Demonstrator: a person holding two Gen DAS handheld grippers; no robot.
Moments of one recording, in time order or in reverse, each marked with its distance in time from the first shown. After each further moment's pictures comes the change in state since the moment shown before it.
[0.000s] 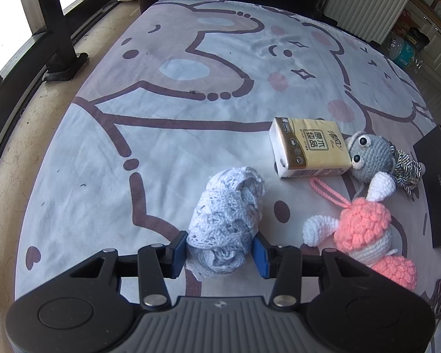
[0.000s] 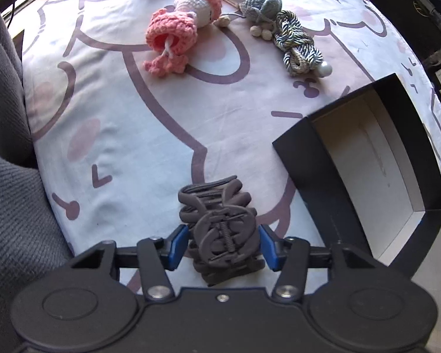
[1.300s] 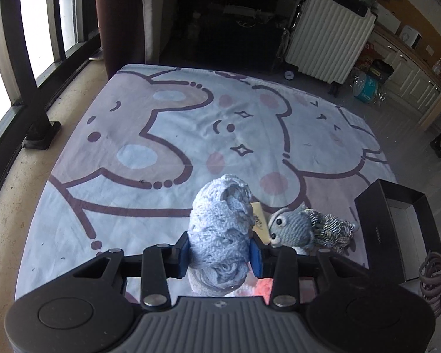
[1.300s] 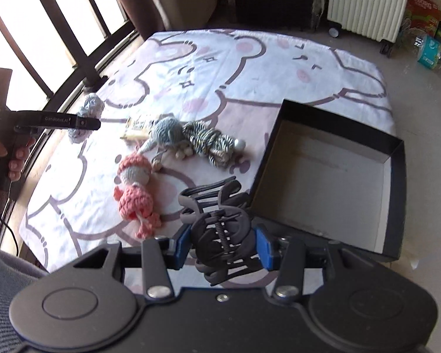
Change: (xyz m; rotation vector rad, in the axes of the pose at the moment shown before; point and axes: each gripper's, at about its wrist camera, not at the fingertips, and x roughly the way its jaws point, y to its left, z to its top) left arm -0.064 -0.052 0.048 0.045 -0.181 -0.105; right arm -0.086 -0.059 0.017 0.711 -0.296 0.049
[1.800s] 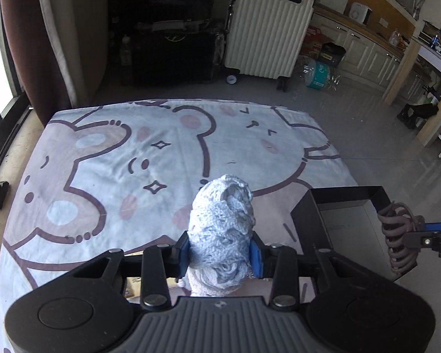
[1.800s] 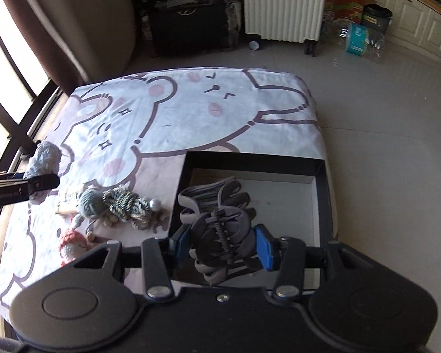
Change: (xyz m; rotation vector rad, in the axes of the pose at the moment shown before) left arm 0.008 -0.108 0.031 0.176 -0.023 -0.093; right arm -0.005 -0.072 0.041 0.235 -0.082 -0.191
